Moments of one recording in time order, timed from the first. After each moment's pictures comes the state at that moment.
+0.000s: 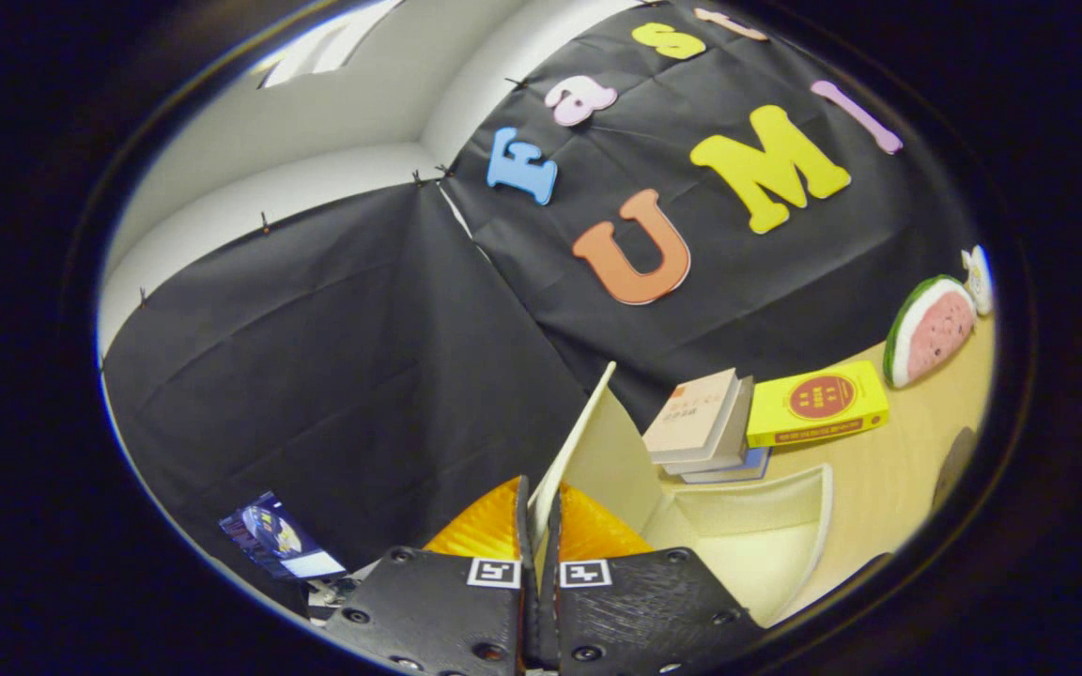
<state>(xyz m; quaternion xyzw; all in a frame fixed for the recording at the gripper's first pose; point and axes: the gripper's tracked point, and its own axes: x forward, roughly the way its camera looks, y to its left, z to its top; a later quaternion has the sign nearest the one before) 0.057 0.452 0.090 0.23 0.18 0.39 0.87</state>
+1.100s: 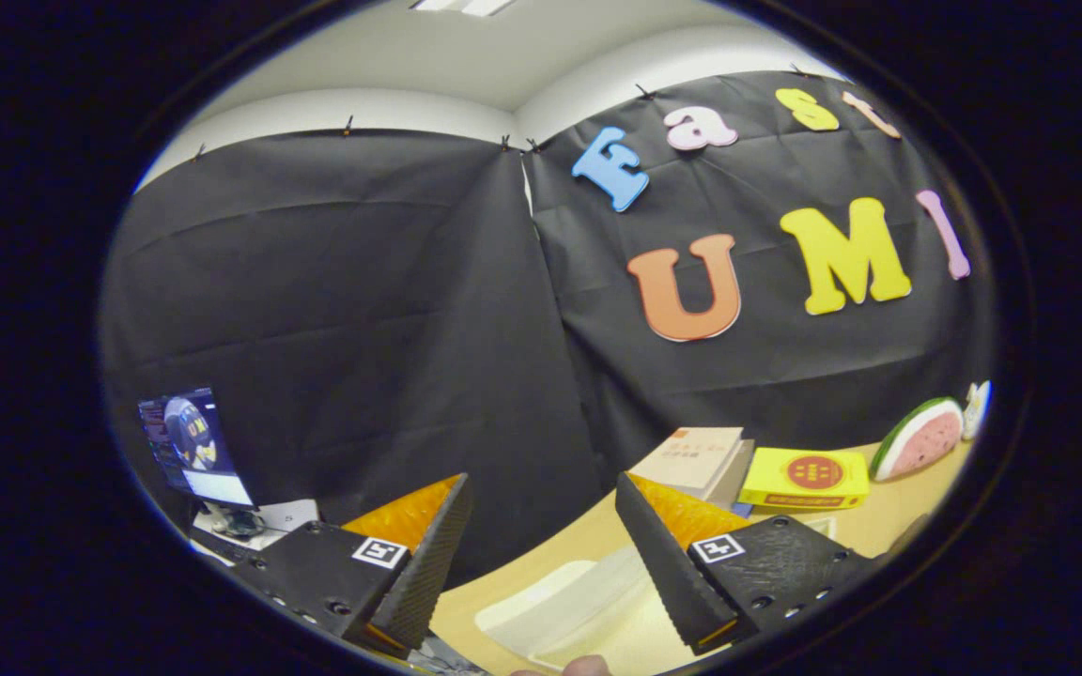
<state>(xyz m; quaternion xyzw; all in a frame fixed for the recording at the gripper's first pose) 0.039 0.473 0.071 0.06 0.08 0.37 0.92</state>
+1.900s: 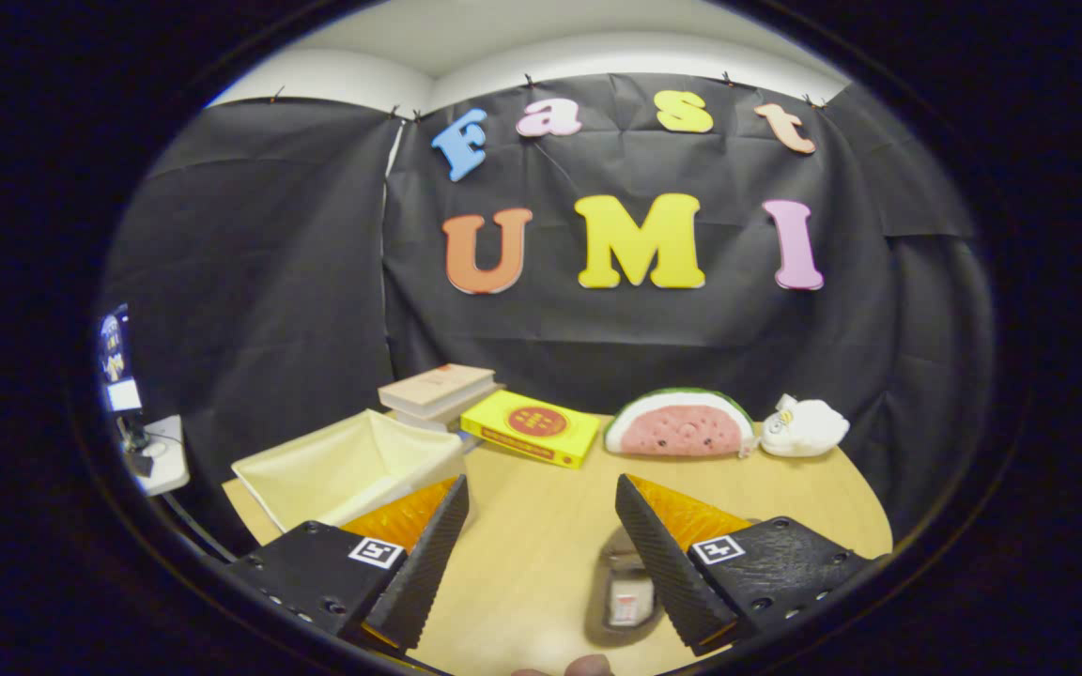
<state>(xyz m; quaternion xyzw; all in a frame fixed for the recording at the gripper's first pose) 0.093 0.097 -0.043 -0.03 0.17 0.16 0.97</state>
